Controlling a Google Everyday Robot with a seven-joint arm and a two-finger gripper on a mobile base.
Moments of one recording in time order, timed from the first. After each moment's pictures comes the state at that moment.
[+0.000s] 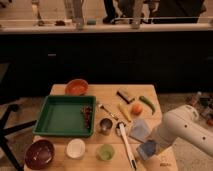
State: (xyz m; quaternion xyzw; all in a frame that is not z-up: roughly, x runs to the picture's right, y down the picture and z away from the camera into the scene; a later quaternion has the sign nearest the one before) arm 0.224 0.275 0.696 -0.31 -0.15 -0.21 0.92
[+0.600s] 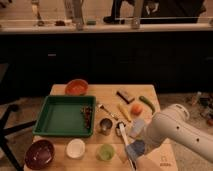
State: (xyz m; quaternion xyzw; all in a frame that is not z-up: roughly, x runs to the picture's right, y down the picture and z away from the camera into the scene) arm 0.167 0.260 0.671 -0.28 -0.18 -0.23 0.91
